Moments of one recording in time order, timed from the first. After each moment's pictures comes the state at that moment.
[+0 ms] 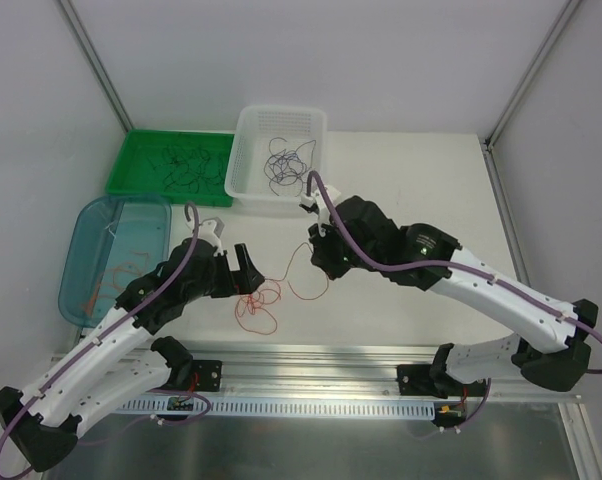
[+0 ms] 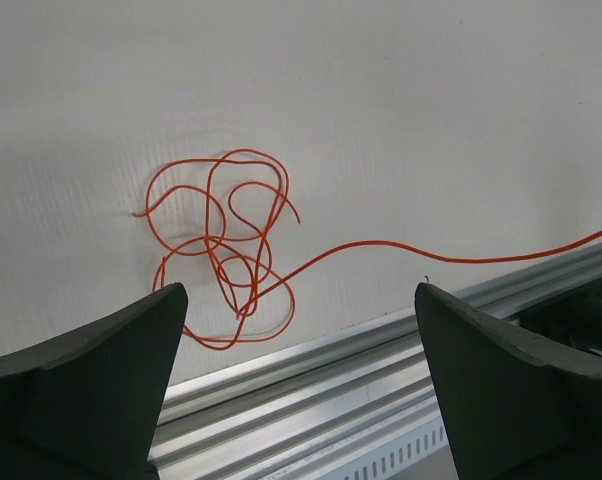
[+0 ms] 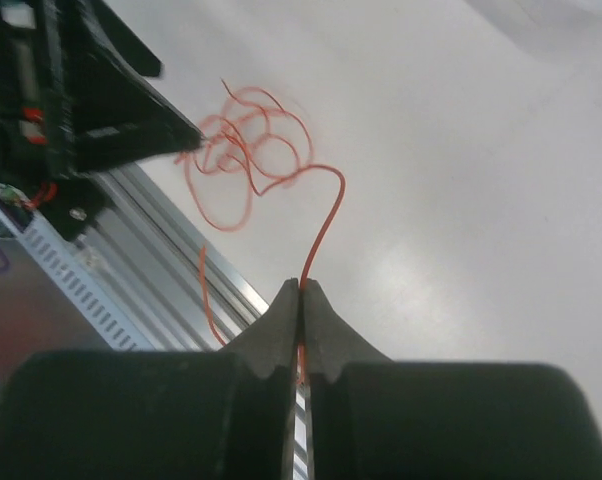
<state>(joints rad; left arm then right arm) -0.66 0.70 0.70 -0.68 -0.06 -0.70 1.11 1.31 1.49 -0.85 0.13 0.27</state>
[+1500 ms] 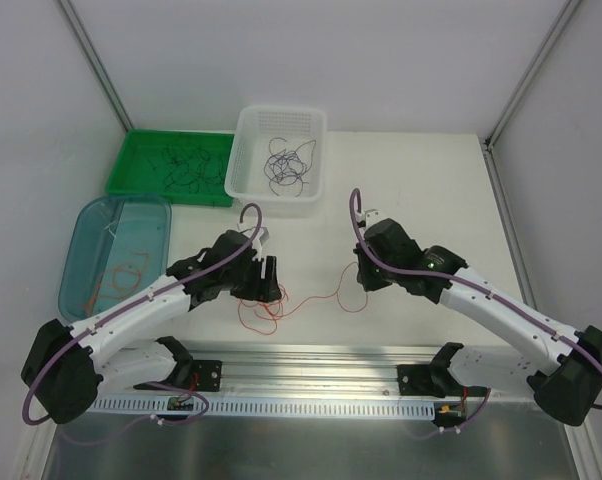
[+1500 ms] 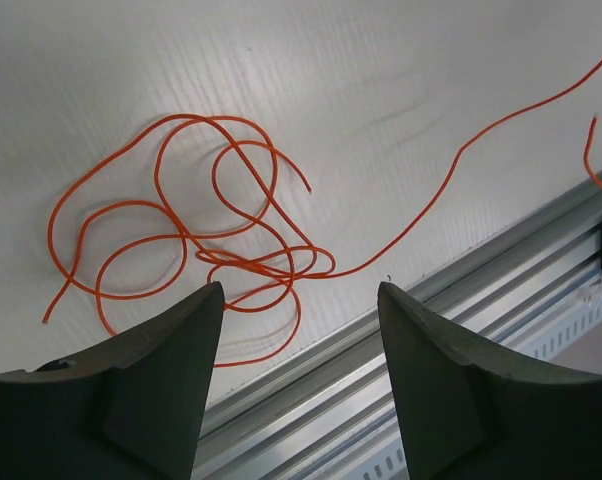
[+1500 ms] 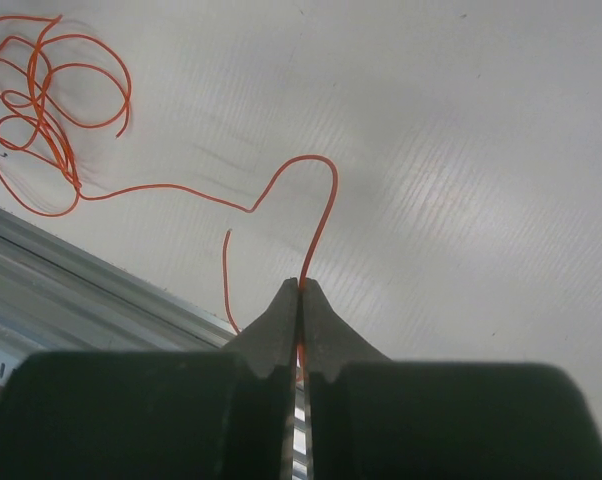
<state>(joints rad) -0.69 1.04 0.65 -0.46 0.12 -0.56 0.83 1.10 0.93 -0.73 0.12 0.40</state>
